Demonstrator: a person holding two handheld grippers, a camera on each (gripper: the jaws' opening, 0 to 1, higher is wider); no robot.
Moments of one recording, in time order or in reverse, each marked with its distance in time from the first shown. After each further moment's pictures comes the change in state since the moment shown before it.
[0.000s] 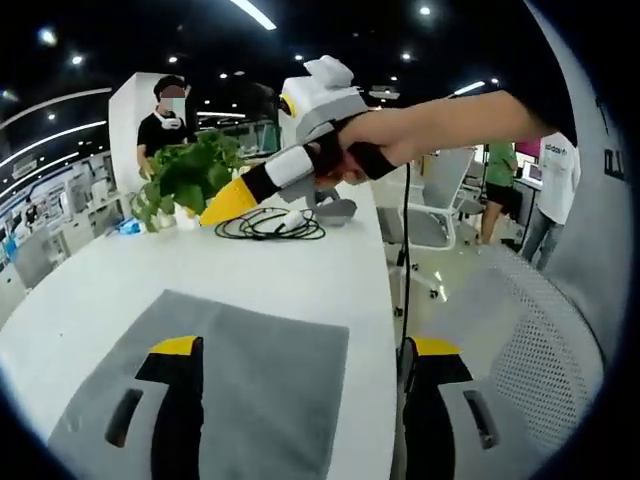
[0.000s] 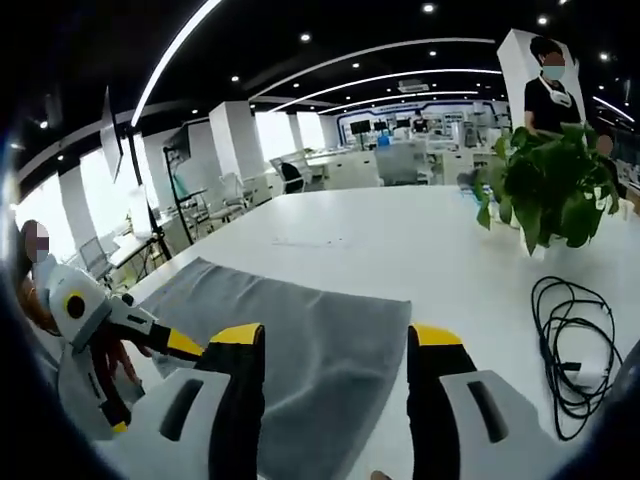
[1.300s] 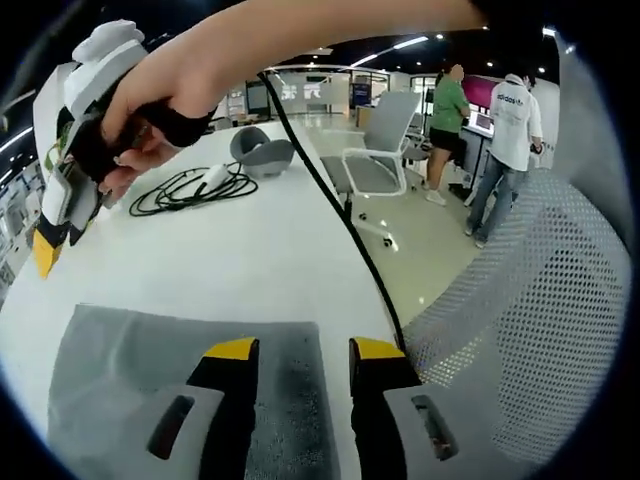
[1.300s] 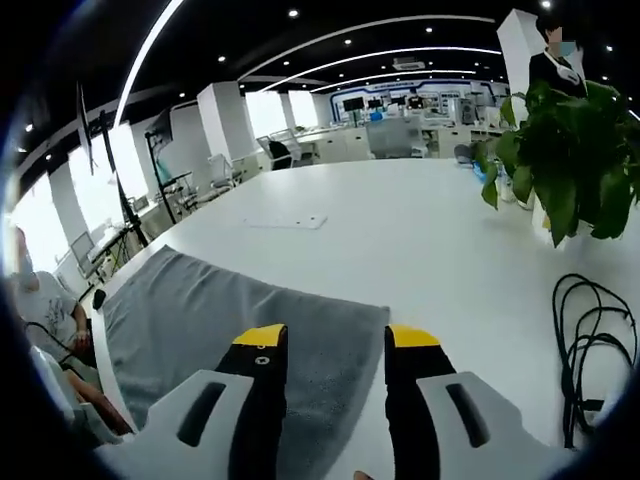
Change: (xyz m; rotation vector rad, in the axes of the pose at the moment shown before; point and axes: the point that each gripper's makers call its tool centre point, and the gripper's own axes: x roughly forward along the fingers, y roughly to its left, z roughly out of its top) left arm 0.100 -0.044 -0.031 0.144 0.169 -0.270; right arm 0.098 -0.064 -0.021 0.030 0.110 -0.033
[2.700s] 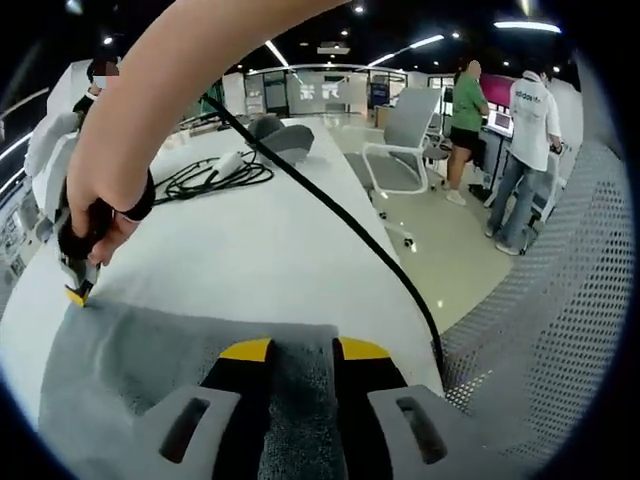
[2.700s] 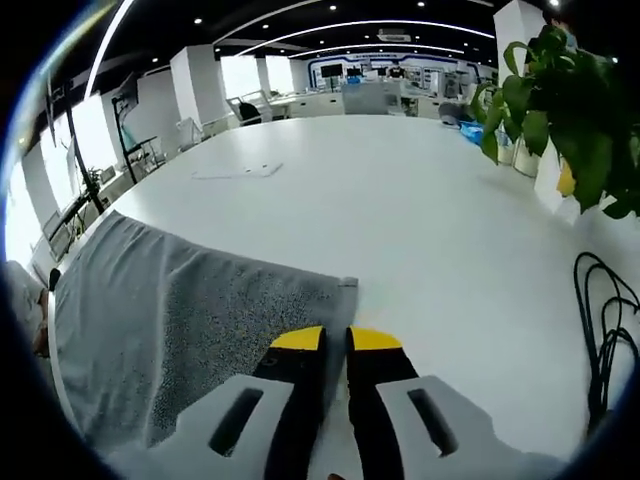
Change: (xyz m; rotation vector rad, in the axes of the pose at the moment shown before) left arm 0.028 0.011 -0.011 0.051 0.011 0.122; right arm 0.079 -0.036 -0.046 -0.036 0.145 -0.126
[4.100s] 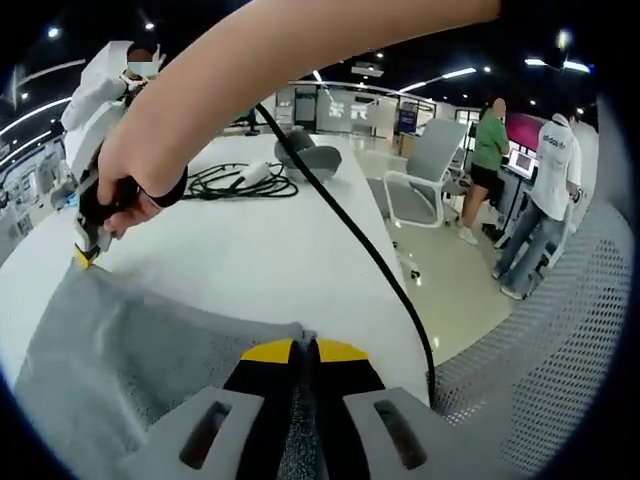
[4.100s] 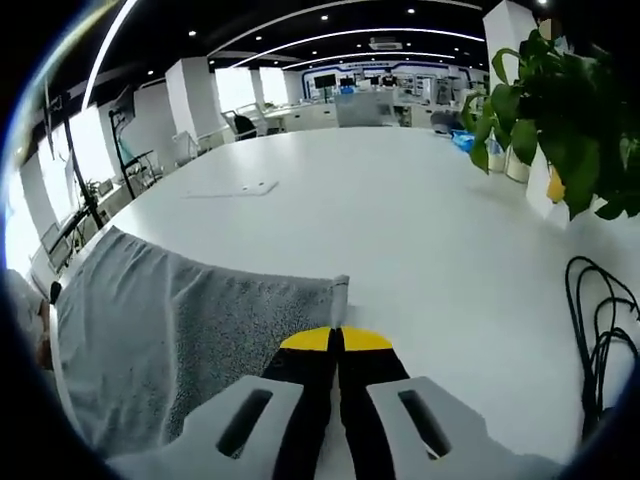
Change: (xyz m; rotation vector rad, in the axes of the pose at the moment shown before) left arm -0.007 0.011 0.016 -0.227 -0.100 0.015; right arm -0.011 -0.007 0.021 0.024 -0.064 -0.009
